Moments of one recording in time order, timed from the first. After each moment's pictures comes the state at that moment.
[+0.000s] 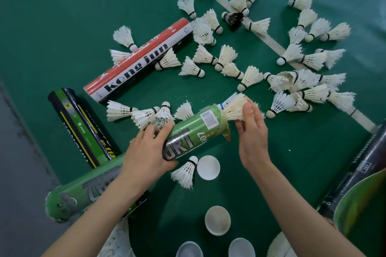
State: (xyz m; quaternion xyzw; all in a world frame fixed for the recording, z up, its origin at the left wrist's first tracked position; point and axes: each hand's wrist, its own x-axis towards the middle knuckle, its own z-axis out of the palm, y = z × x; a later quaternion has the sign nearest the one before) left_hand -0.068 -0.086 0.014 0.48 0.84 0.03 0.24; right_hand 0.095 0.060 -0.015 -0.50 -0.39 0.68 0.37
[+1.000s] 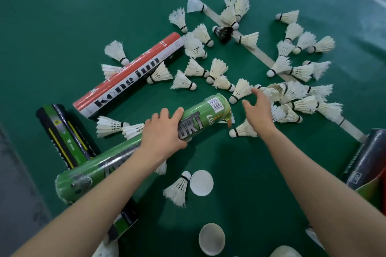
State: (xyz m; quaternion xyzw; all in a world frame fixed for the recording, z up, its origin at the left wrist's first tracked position) left_hand -0.080 0.006 -0.002 0.52 0.83 -0.02 0.20; right_hand 0.098 0.178 -0.031 -0.63 -0.66 0.40 0.14
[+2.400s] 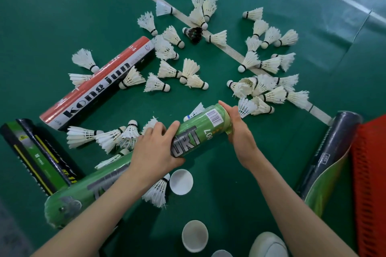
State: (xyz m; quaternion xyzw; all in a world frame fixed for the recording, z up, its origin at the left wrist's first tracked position) left_hand -0.023 -0.005 0.013 0.58 0.79 0.02 0.19; right_hand 0.147 0.103 -0.002 -0.46 -0.54 0.67 0.25
